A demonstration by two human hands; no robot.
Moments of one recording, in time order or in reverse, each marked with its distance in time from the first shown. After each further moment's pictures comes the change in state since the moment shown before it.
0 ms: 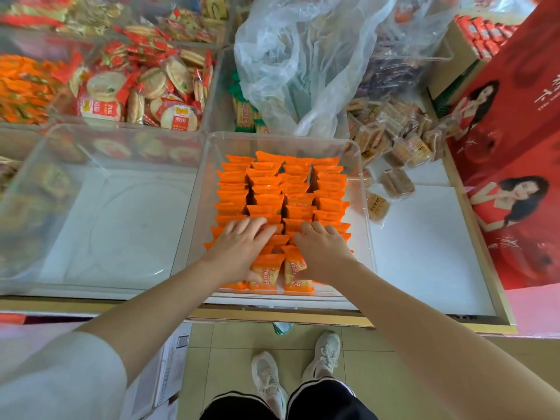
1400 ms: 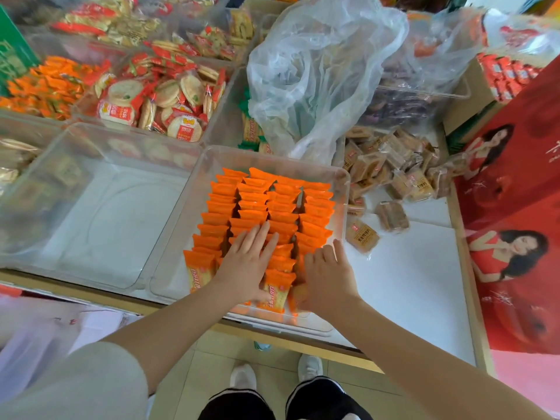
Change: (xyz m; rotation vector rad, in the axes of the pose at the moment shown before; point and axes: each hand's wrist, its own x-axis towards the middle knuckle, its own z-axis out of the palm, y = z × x) left_hand 0.040 0.060 0.005 -0.023 0.025 -0.253; right_hand -0.029 0.051 -0.003 -0.199 -0.037 -0.003
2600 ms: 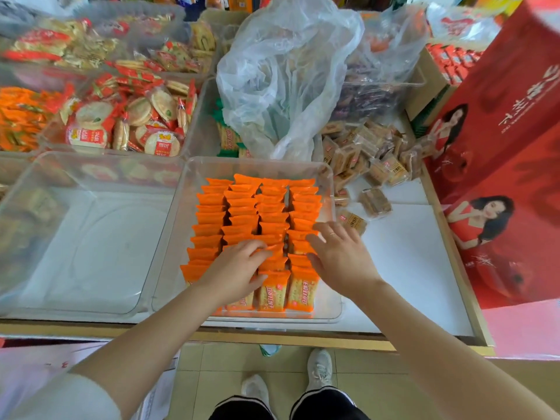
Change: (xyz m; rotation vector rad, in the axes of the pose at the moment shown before) left_hand -0.011 -0.026 -0.017 -0.250 0.128 0.258; right_hand -0.009 0.020 0.002 0.254 0.405 0.117
